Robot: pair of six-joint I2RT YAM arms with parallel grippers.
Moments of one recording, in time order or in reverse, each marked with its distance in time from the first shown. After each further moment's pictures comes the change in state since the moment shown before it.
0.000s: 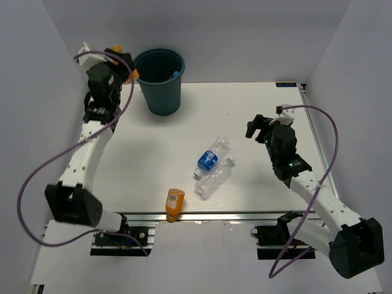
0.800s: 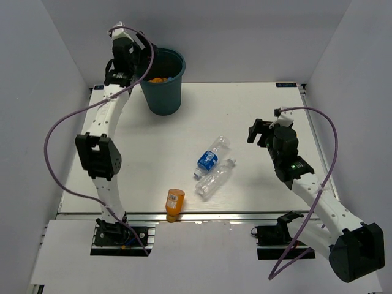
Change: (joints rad) left arm -0.009 0.658 0.699 -0.235 0.231 0.102; right arm -0.021 -0.041 -0.023 -0.078 -0.034 -0.072
